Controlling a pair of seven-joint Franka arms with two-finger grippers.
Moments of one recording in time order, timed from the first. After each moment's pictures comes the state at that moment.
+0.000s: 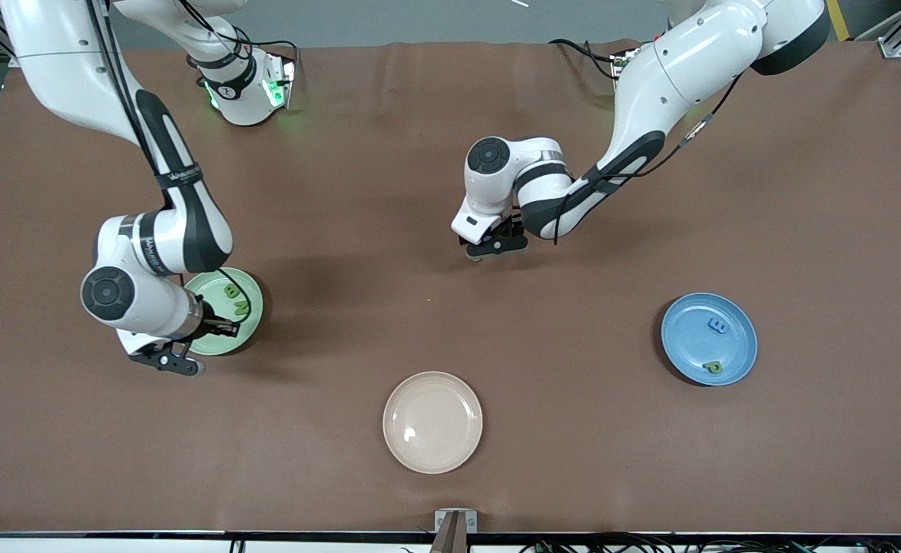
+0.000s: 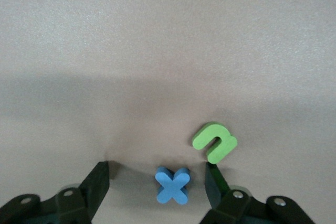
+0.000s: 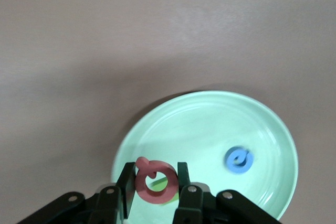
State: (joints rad) left arm -0.11 0.78 -0.78 -1.94 0.83 2.33 -1.52; right arm 0.09 0.51 -0.02 -1.84 -0.02 2.26 0.31
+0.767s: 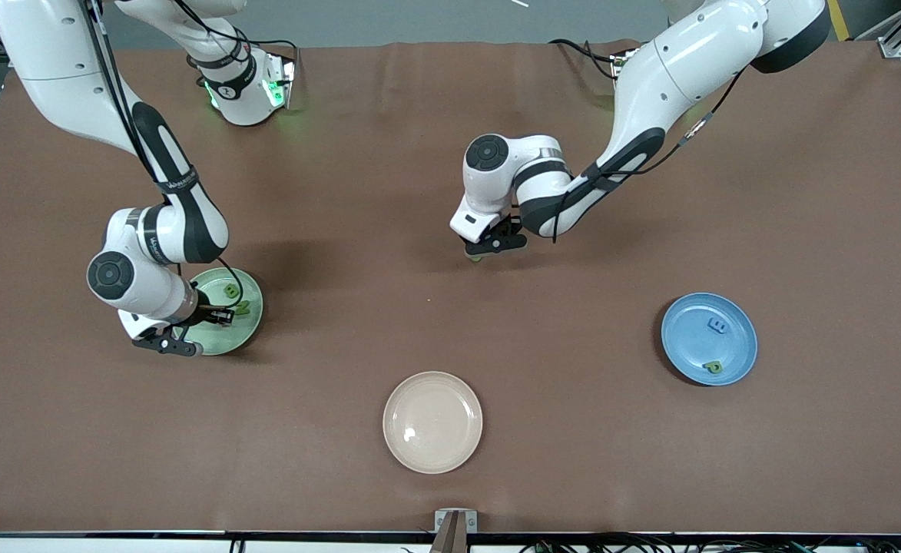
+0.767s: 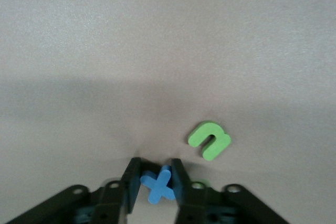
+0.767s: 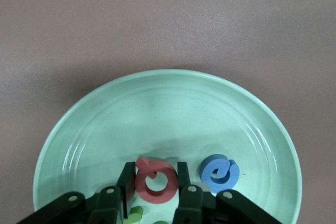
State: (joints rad) left arm -0.11 0.77 -0.79 -1.94 0.83 2.32 -1.52; right arm 0.05 0.51 -0.01 -2.01 -0.02 2.45 0.24
